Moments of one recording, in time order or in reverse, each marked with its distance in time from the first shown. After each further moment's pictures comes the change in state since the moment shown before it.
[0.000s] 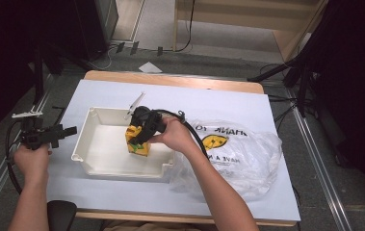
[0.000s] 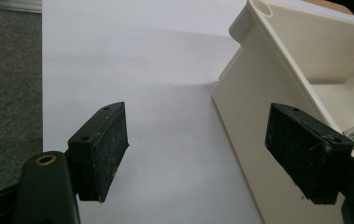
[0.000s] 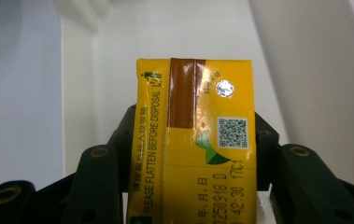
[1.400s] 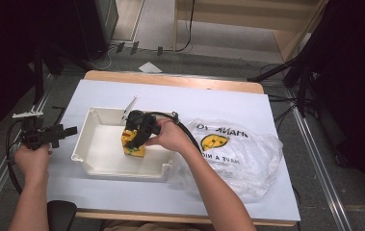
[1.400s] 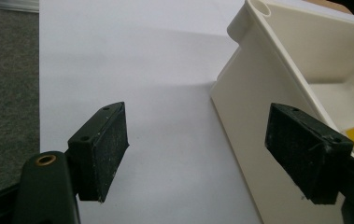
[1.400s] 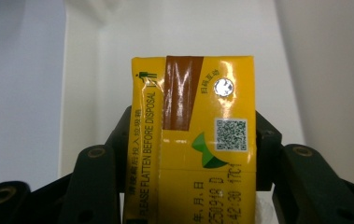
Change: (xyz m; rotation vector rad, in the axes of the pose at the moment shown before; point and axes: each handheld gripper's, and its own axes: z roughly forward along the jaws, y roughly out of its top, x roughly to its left) left arm -0.001 0.000 0.001 0.001 -0.005 0.004; right arm 0.003 0.005 0.018 0.027 0.034 -0.065
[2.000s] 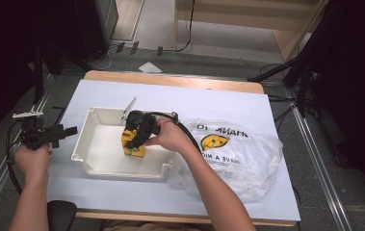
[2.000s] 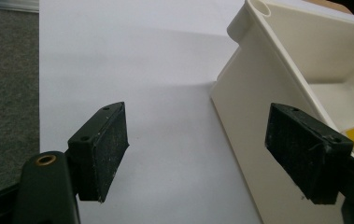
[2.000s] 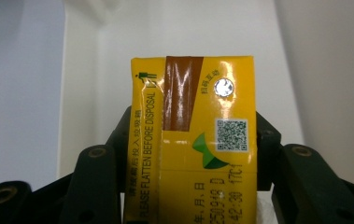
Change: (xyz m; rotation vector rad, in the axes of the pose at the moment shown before) left arm 0.000 0.000 0.000 0.001 0.000 0.000; right arm 0.000 0.000 0.001 0.000 -0.003 0.000
